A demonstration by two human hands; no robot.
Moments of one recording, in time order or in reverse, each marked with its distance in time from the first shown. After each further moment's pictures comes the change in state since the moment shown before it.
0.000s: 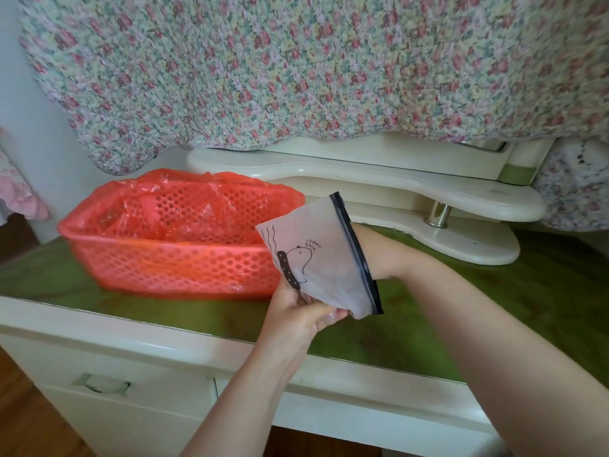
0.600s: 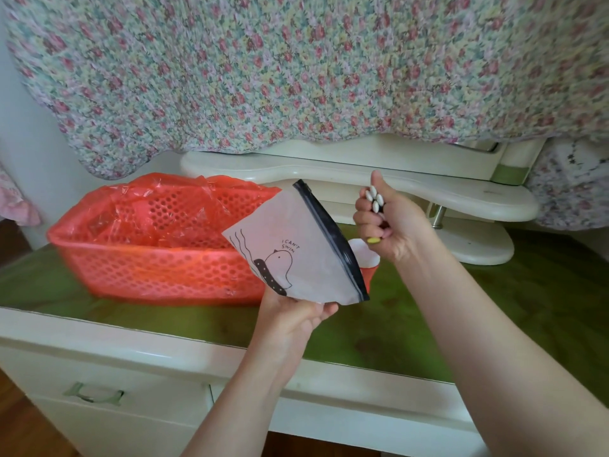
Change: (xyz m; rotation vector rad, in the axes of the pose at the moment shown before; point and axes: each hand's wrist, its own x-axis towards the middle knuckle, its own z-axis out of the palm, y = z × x) left_hand 0.003 -0.002 -0.005 -0.169 -0.017 0.078; right_hand 0.028 0.019 -0.028 1.391 0.189 0.081
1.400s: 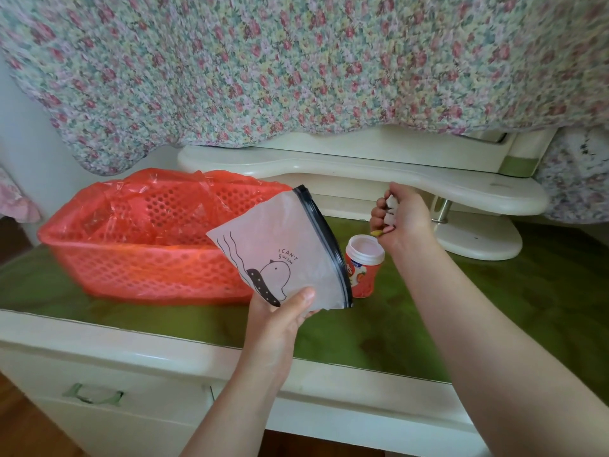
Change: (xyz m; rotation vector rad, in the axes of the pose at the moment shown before) left_hand -0.003 -0.003 -0.007 0.057 0.165 0.067; right_hand 0.039 0.007 -0.031 0.071 0.408 -0.152
